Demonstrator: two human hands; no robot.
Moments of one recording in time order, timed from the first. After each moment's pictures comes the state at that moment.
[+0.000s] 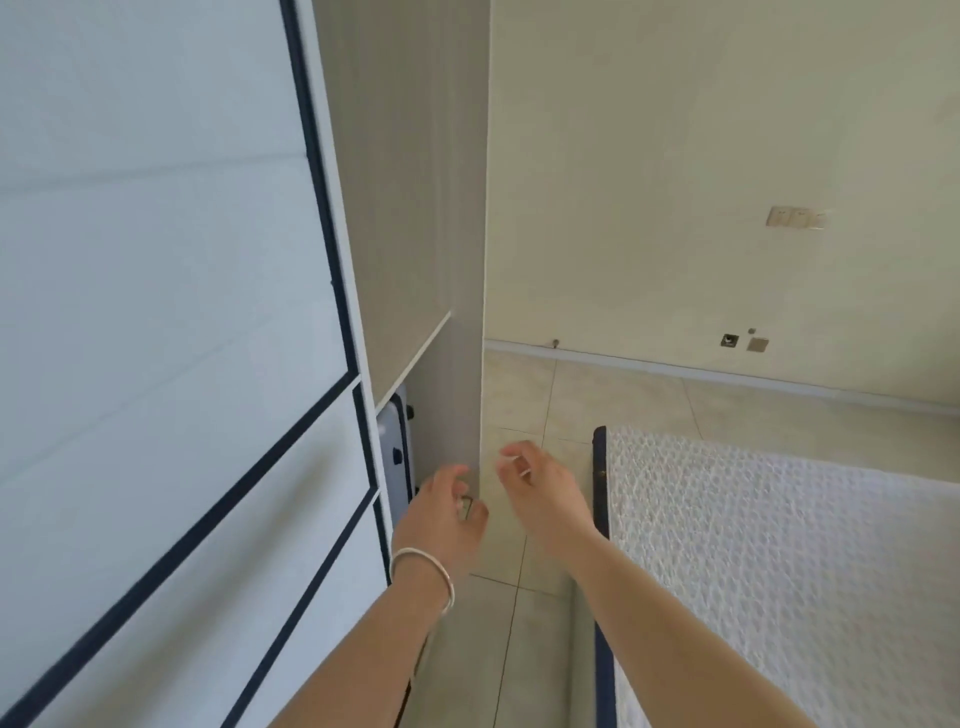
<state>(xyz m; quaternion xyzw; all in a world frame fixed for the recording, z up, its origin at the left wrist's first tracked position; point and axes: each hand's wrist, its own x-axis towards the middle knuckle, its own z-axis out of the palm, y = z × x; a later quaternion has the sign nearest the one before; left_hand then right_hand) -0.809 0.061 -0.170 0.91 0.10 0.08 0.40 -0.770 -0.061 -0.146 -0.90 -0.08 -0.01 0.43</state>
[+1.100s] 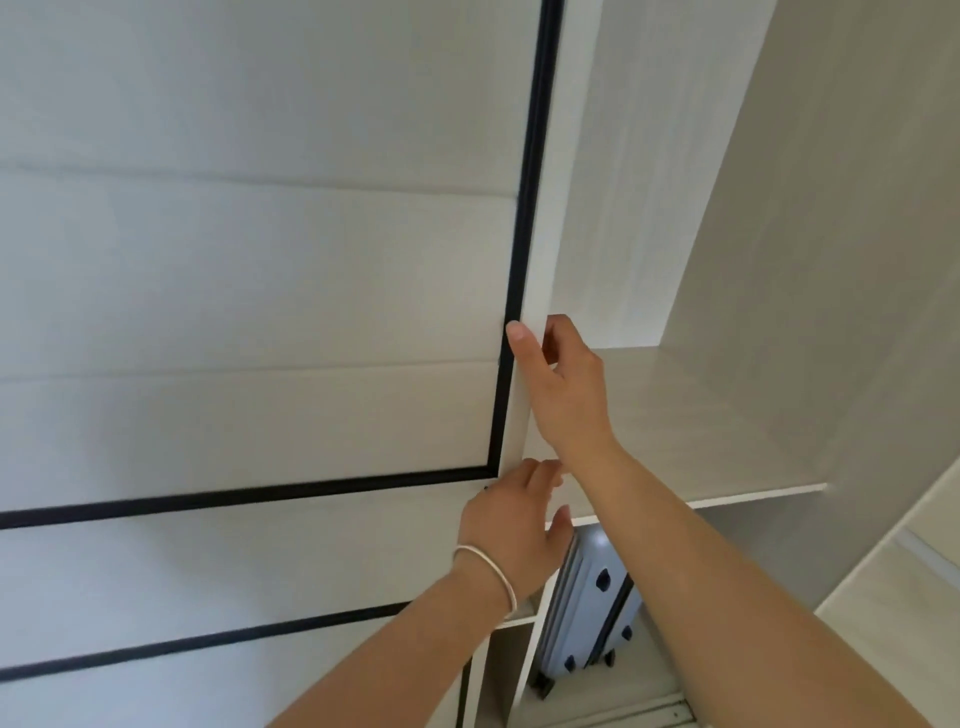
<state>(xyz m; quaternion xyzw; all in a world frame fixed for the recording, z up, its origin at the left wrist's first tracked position) -0.638 0.106 -0.143 0.86 0.37 0.34 0.12 -0.558 0.129 -0.040 -0.59 -0.56 0.07 0.57</state>
